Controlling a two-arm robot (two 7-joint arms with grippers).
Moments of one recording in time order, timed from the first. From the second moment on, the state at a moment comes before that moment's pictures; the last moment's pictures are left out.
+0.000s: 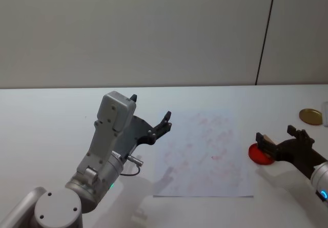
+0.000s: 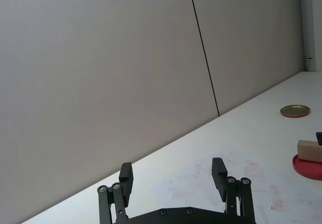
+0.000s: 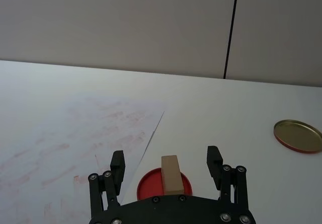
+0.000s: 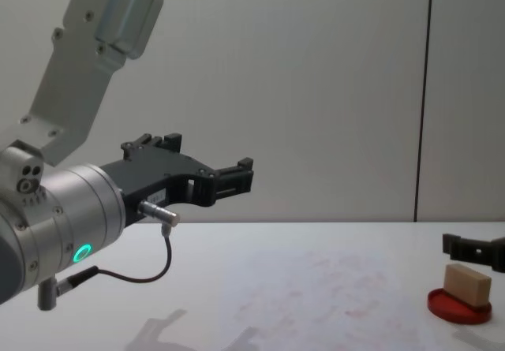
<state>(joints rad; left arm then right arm) -0.24 0.38 0.45 -1.63 -0.20 0.01 -0.01 0.14 0.31 -0.19 -1.52 0.34 0.20 0.17</state>
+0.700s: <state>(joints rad) -0.24 0.38 0.45 -1.63 -0.20 0.01 -0.01 0.18 0.30 -0.19 -1.45 0.34 0.27 0.21</state>
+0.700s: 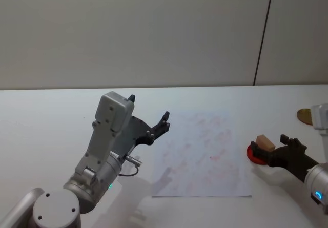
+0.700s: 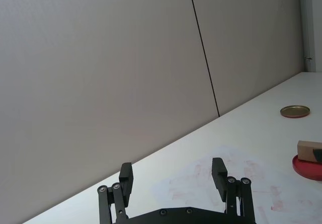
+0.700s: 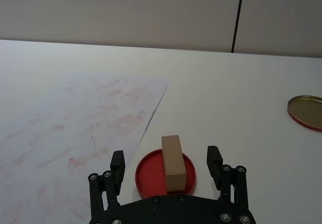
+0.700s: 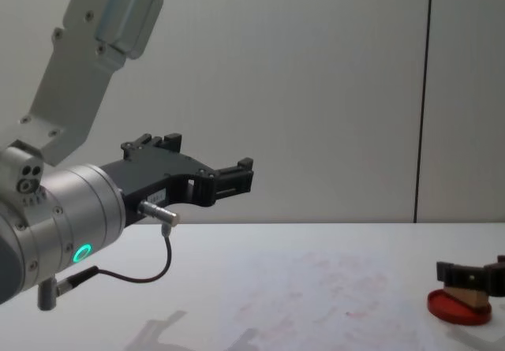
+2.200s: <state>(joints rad) -0.24 0.38 0.45 -1.63 -0.20 0.01 -0.01 0.22 0.29 -0.21 -1.41 0.29 0.23 0.26</state>
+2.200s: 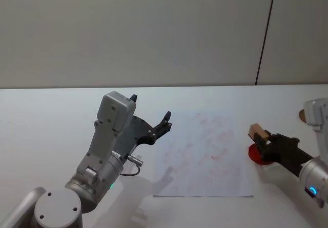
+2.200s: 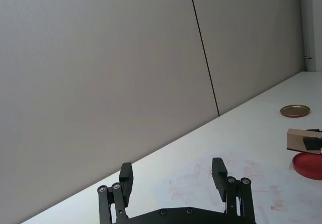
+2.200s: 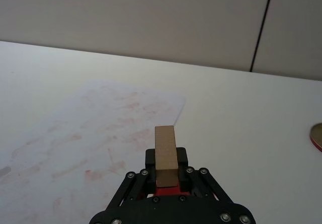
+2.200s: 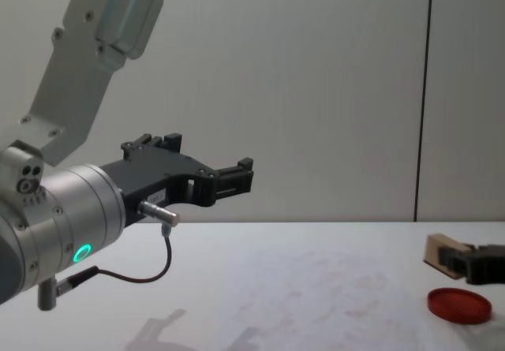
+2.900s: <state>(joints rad) -0.24 0.38 0.45 -1.63 -0.20 0.01 -0.01 0.22 0.24 -0.29 -1.48 0.22 0.22 0.41</state>
